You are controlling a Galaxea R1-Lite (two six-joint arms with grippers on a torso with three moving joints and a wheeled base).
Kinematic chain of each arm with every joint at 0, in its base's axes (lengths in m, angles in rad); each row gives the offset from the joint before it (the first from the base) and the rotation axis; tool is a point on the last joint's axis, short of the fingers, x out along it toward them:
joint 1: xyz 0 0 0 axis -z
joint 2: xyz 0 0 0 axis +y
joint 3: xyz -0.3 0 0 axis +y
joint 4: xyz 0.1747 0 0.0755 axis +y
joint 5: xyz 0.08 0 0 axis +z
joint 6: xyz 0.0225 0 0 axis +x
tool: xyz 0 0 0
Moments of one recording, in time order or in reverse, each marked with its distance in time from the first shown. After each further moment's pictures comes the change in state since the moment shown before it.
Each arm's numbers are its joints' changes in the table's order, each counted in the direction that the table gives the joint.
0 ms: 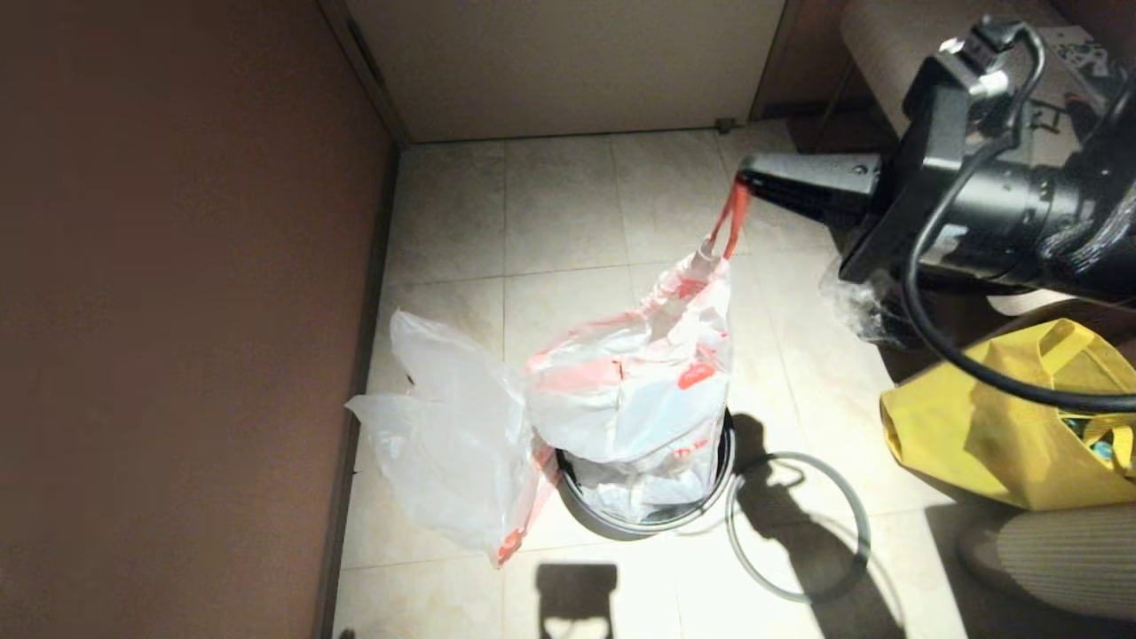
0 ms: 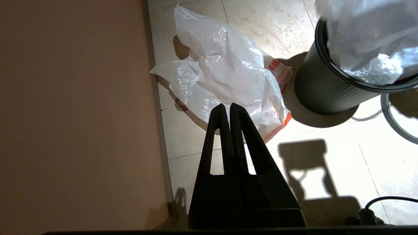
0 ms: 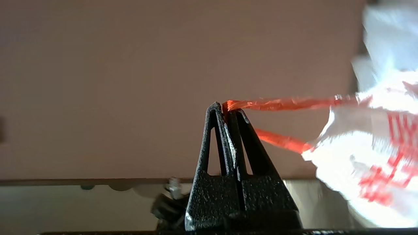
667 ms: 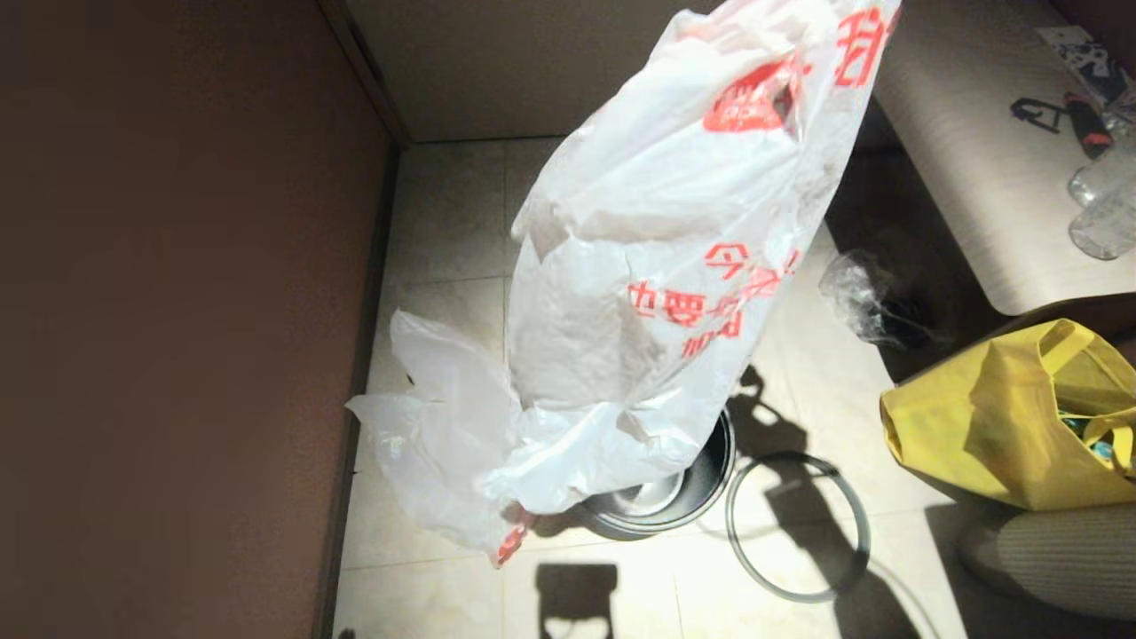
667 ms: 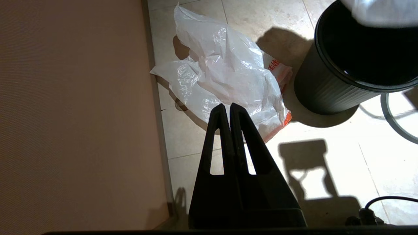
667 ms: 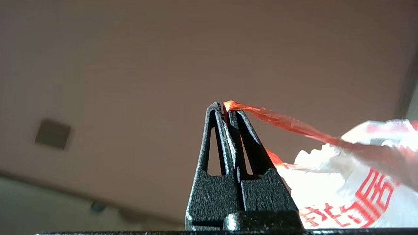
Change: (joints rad) left arm 0.000 0.000 0.000 0.000 0.000 0.000; right arm 0.023 -0.157 -0.439 0.247 -0.087 0.029
